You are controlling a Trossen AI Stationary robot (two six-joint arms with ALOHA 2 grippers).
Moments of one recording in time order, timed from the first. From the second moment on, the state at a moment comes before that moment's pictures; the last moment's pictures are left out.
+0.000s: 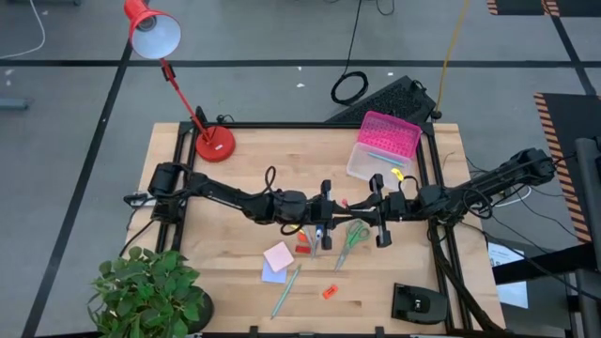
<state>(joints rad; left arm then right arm) -0.14 1.95 1.29 0.63 -0.11 0.15 0.32 1.00 0.44 0.73 0.25 -0.04</state>
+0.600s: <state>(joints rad) -0.15 1.70 1.29 -0.10 -0.39 0.19 0.32 0.89 0.44 0.38 0.46 0.03</state>
